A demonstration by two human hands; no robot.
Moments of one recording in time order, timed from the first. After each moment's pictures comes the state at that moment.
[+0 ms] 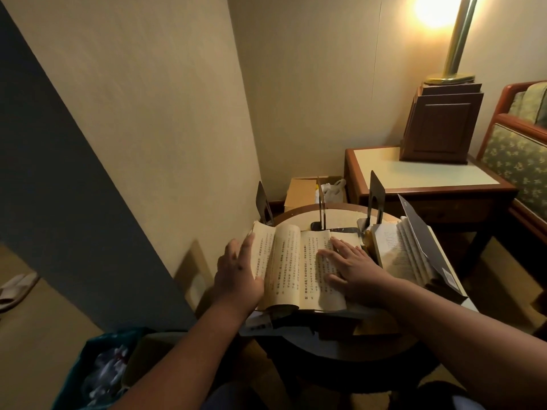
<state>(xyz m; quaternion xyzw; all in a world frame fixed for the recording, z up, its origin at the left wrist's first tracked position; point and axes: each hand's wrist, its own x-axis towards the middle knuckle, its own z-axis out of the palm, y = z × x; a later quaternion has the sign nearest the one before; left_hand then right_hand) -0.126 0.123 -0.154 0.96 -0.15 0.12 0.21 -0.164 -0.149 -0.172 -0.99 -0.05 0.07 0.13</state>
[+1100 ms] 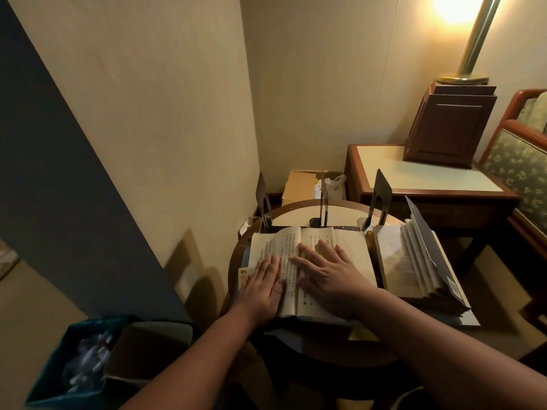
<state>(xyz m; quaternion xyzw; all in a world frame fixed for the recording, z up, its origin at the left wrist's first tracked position) -0.113 0.100 -0.220 0.93 -0.23 -0.13 0.24 -0.157 -0.107 -0.175 -0.99 -0.11 0.06 0.09</state>
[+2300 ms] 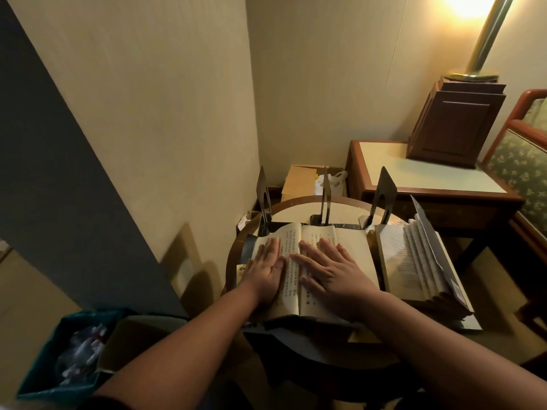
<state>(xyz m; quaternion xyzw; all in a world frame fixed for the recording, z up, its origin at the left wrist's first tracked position) -0.076 0.082 -0.217 0.92 -0.21 -0.15 0.30 -0.155 -0.112 -0.179 -0.99 -0.11 0.05 0.10</state>
